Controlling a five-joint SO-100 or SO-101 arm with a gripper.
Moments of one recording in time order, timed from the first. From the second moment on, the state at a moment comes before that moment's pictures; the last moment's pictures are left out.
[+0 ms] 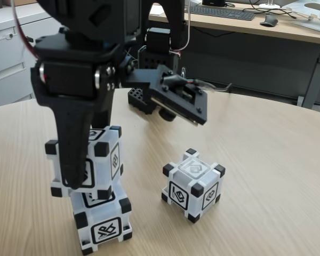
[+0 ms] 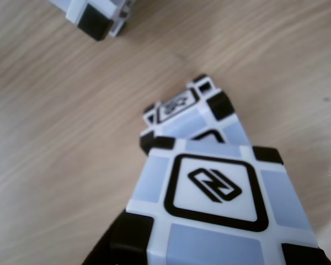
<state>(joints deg) 25.5 76.6 72.0 96.9 -2.1</state>
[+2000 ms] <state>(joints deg) 9.0 77.3 74.0 104.4 0.5</state>
